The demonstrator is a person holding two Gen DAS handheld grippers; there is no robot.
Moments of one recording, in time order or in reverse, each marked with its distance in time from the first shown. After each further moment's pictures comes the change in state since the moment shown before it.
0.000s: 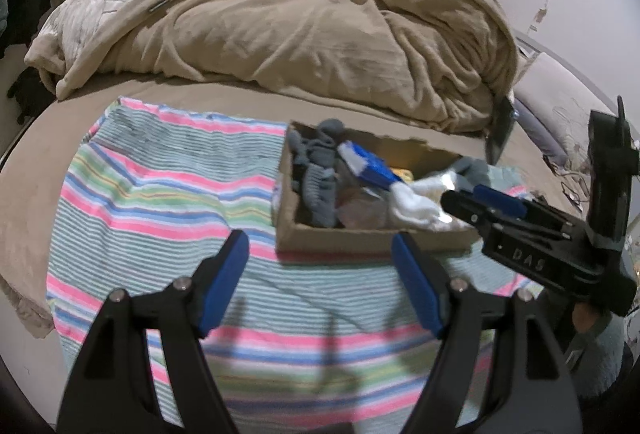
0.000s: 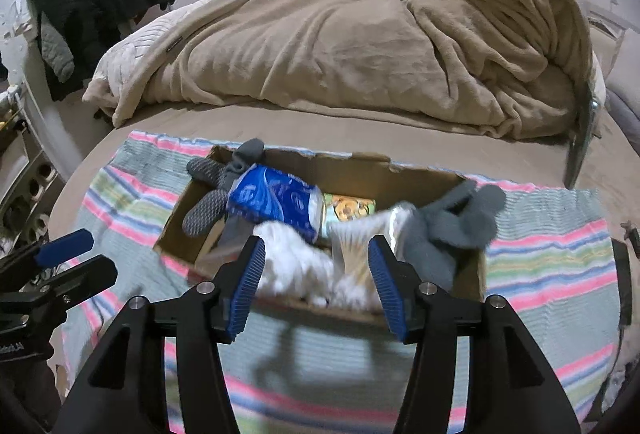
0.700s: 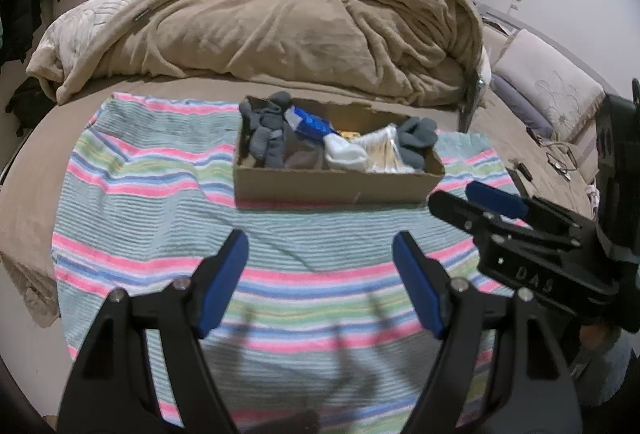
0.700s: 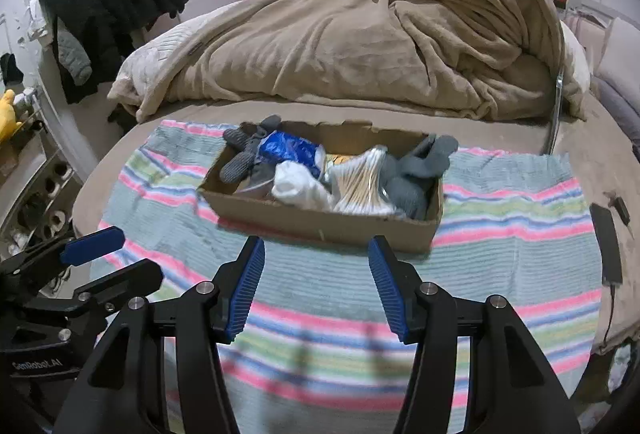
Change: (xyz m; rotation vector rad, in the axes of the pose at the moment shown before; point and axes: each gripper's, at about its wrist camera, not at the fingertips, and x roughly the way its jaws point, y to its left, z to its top) left arm -0.050 -0.058 -0.046 0.064 0.020 -0.001; right arm -0.076 0.003 -0.052 0.024 -0.018 0.031
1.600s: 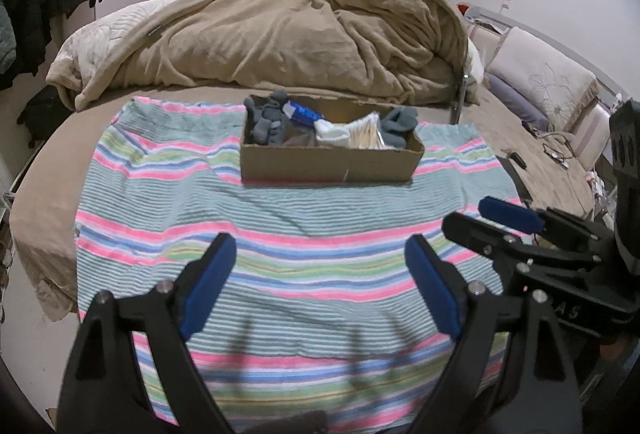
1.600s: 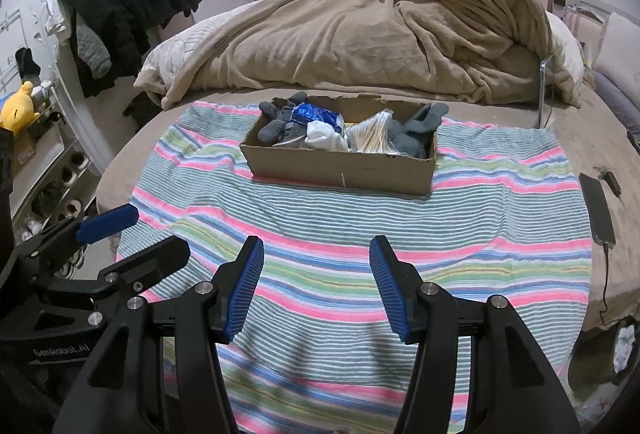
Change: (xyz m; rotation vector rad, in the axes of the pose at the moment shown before) left arm -0.047 -0.016 -0.043 0.041 -0.056 0.030; right arm -0.058 0.017 -0.051 0.003 -0.008 0.028
